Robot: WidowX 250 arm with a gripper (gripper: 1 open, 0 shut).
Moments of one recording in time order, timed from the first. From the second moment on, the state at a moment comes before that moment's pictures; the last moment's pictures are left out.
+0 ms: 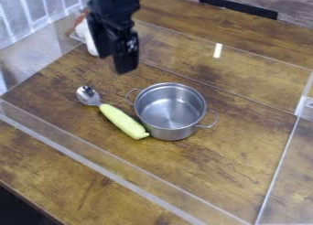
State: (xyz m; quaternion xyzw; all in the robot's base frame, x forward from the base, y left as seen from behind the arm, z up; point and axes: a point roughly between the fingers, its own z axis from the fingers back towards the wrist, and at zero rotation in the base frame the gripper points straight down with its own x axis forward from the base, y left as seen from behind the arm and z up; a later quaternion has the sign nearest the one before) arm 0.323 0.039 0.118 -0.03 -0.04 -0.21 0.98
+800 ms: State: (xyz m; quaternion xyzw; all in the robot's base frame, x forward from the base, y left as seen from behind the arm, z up) arm 0.287 0.051 0.057 -0.05 -0.05 -0.27 0.96
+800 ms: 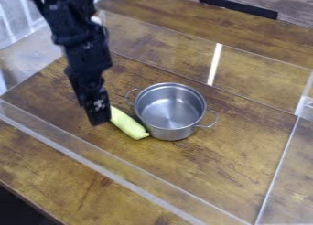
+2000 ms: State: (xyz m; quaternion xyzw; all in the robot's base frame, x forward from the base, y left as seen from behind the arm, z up) arm 0.305 0.048 0.030 -0.07 -0.03 -0.16 0.98
